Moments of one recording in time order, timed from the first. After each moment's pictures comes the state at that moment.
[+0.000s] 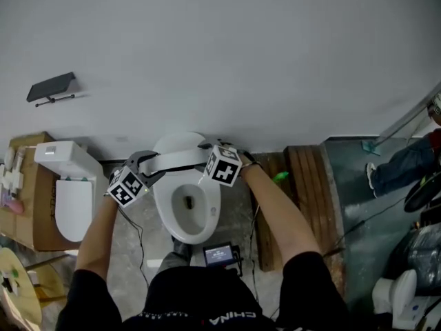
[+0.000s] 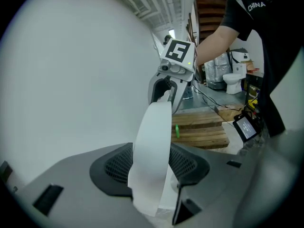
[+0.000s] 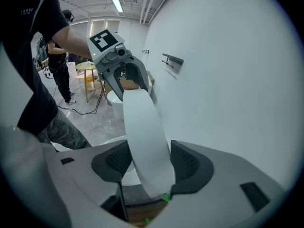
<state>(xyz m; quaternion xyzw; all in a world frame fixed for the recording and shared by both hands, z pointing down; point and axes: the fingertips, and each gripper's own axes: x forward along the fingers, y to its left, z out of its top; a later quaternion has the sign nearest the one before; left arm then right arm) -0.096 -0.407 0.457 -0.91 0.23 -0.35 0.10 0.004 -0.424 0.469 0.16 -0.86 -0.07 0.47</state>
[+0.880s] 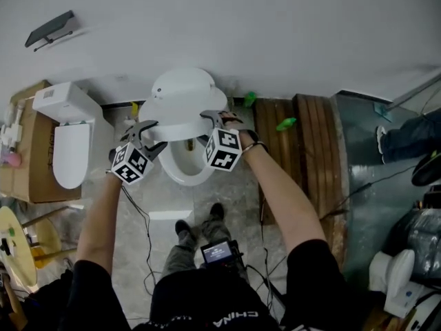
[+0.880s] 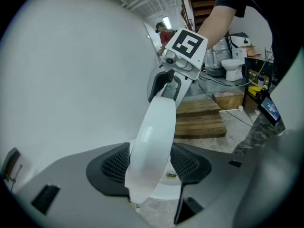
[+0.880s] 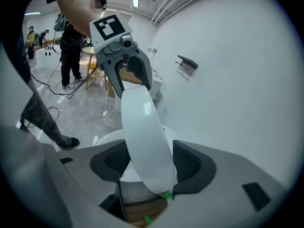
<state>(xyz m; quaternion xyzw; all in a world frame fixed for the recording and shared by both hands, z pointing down) -0.077 -0.271 0.543 -0.88 0.25 -0.39 0.11 0.018 -0.291 0.557 0.19 -0.85 -0.16 0.47</state>
